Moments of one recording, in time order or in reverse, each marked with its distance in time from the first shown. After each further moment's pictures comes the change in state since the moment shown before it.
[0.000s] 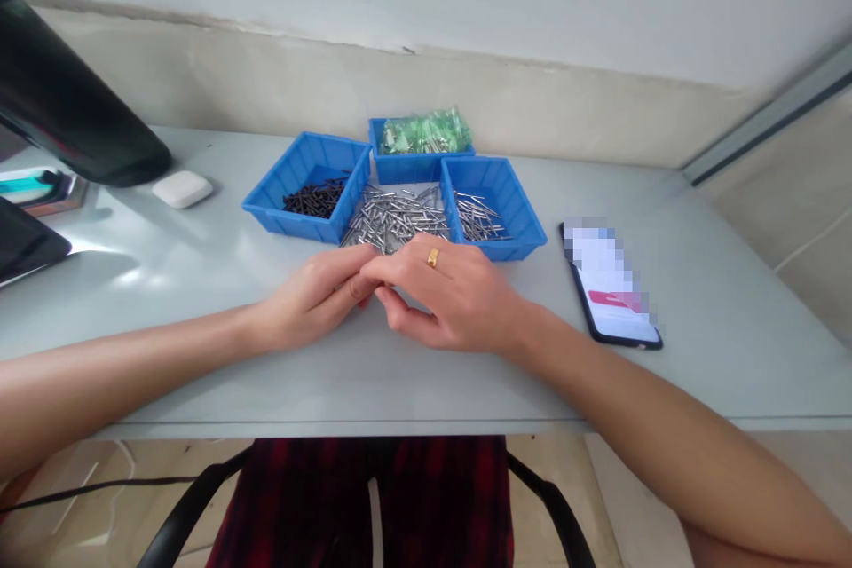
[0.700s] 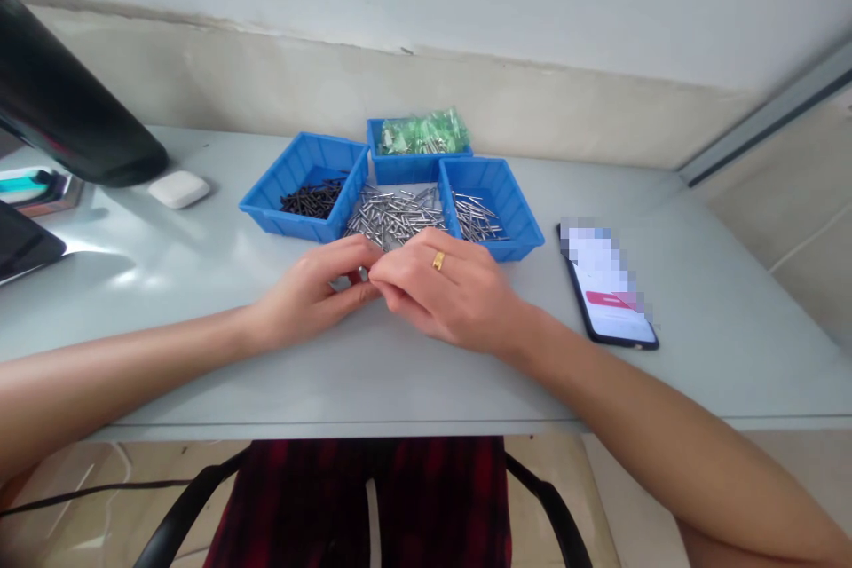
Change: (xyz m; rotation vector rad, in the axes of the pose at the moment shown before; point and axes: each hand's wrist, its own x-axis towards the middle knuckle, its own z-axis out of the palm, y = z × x) left_hand 0.003 -0.001 0.000 -0.001 0.063 -0.010; right_hand -0.002 0.005 0.000 -0.061 0.051 -0.037
